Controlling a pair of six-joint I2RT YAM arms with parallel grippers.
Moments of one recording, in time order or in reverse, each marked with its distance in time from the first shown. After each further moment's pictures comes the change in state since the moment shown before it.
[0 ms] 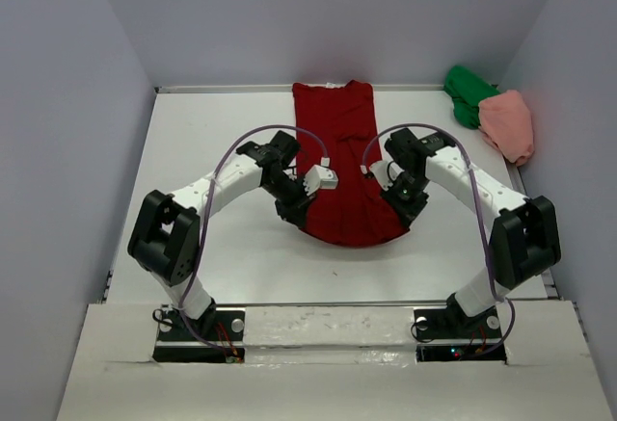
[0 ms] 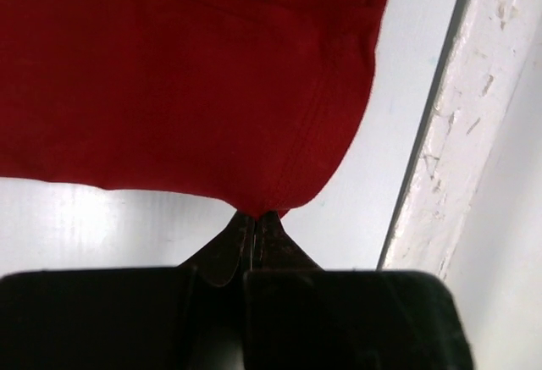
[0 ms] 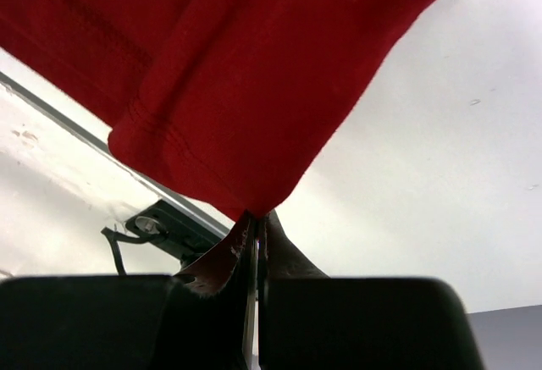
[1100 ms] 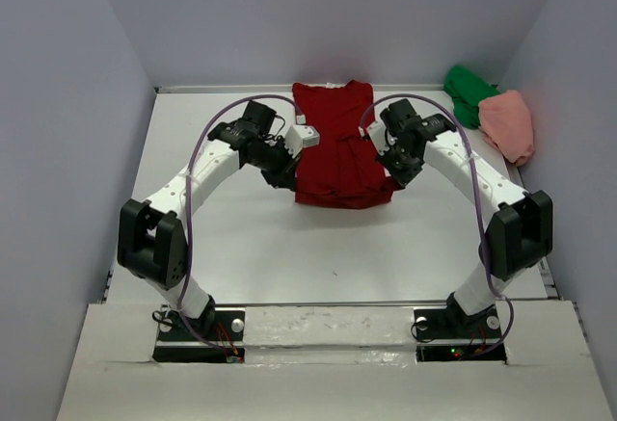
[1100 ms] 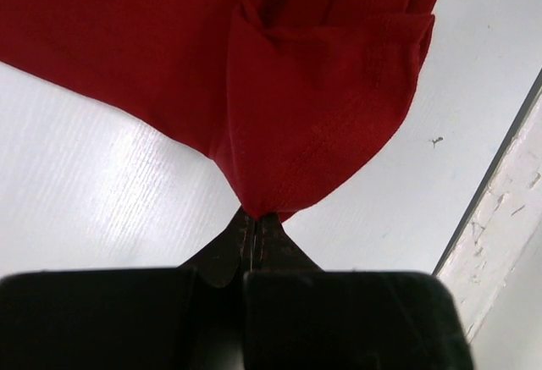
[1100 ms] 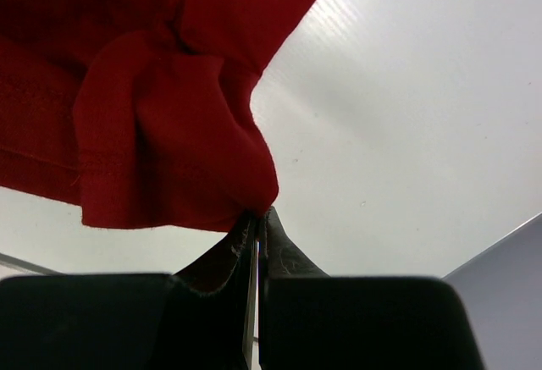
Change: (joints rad) left arm 0.151 -0.052 0.141 0.074 -0.075 -0.143; right arm 0.000 0.049 0.216 0.151 0.259 0.063
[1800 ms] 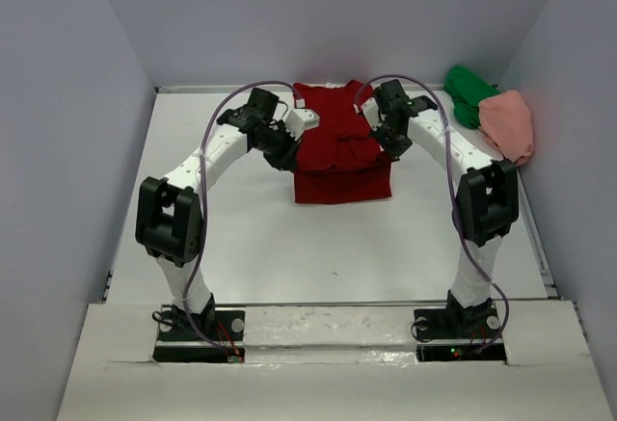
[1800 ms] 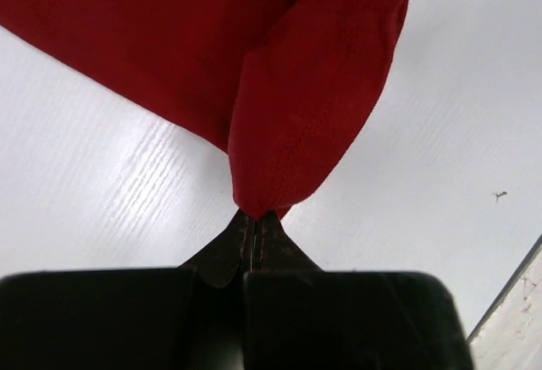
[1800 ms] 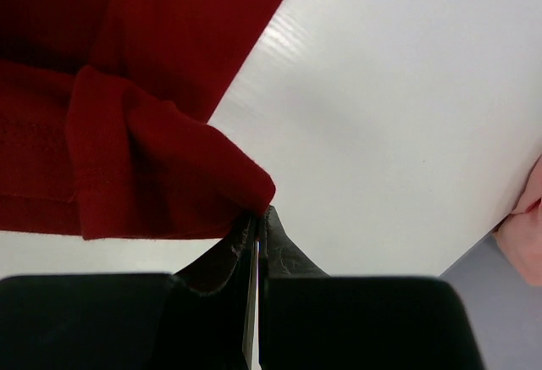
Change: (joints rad) left arm 0.038 0.156 0.141 0.064 -0.066 -0.045; right arm -0.050 0.285 0.244 0.132 0.113 -0.047
